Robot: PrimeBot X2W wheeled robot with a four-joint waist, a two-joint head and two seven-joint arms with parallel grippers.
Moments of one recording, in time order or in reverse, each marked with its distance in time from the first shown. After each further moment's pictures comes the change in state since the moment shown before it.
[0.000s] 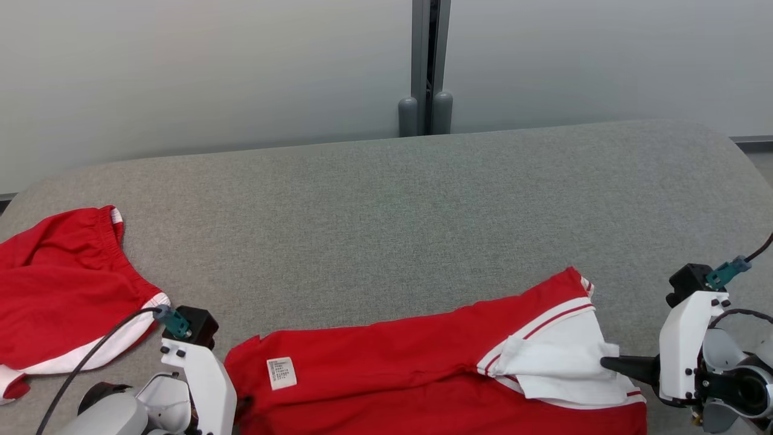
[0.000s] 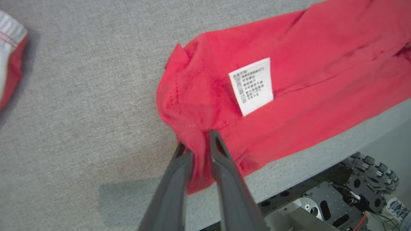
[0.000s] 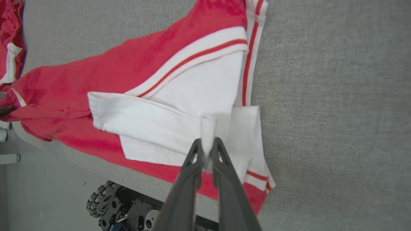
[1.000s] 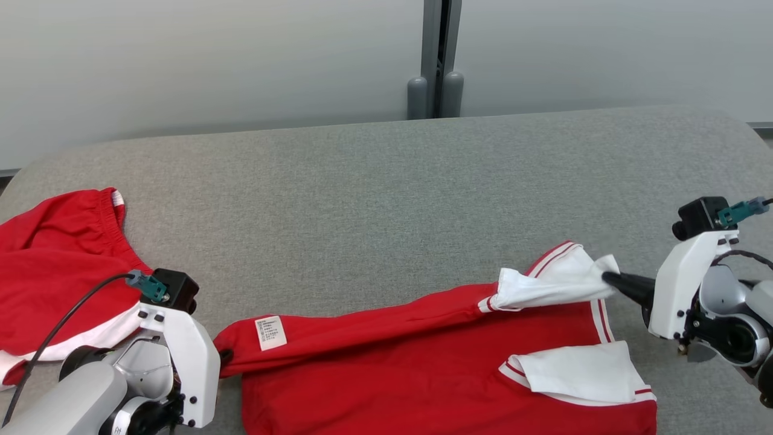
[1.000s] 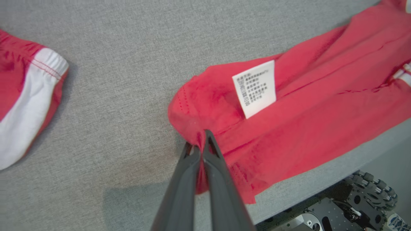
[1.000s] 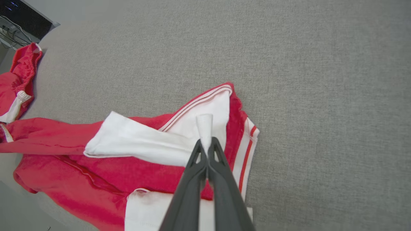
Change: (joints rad) left arm -0.041 0.023 0.049 -0.019 -0.005 -0.016 -0.015; right arm -0.152 0.053 0.036 0.080 -0.082 0.000 -0.216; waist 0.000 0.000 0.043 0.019
